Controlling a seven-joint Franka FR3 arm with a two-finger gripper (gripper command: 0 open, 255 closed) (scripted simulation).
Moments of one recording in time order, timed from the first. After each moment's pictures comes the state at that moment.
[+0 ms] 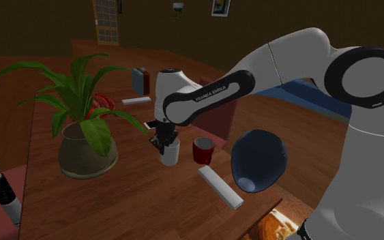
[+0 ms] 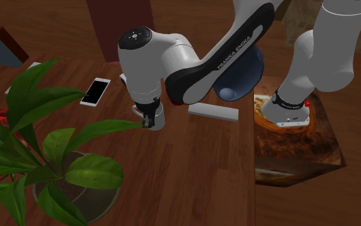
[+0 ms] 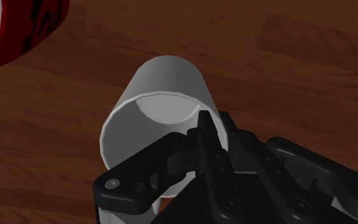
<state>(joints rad) 0.12 0.27 0.29 -1.94 -0.11 2.24 0.41</state>
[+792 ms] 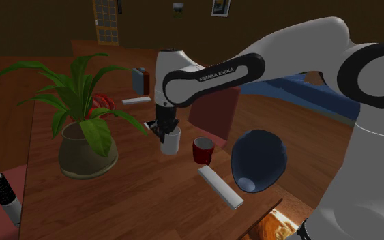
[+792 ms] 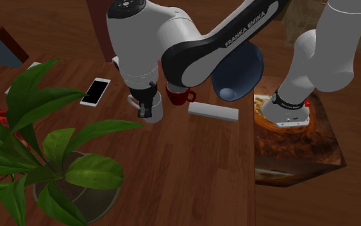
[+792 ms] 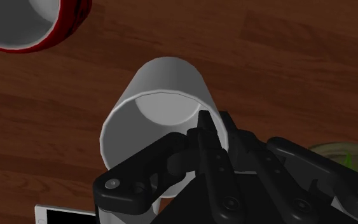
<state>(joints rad) 0.11 0.21 0.30 -1.86 -0.09 2.10 0.39</state>
